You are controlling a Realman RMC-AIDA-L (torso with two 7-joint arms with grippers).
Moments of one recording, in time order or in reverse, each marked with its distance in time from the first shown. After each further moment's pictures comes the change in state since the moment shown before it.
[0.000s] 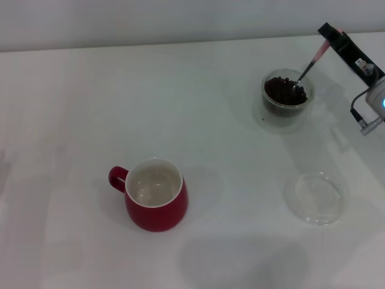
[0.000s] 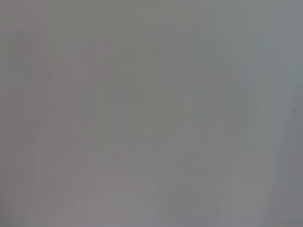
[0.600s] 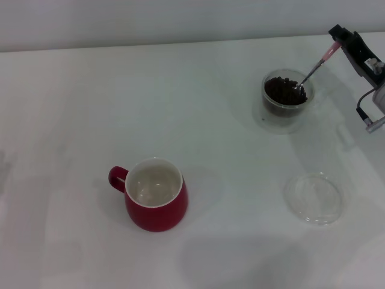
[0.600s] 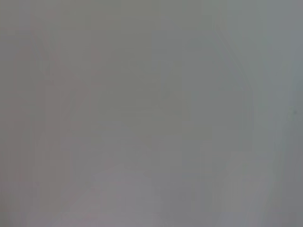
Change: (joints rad) left arm 0.001 0.000 0.000 0.000 0.000 0.002 0.000; right arm -0.003 -0.007 0.004 0.000 0.041 0.037 0.071
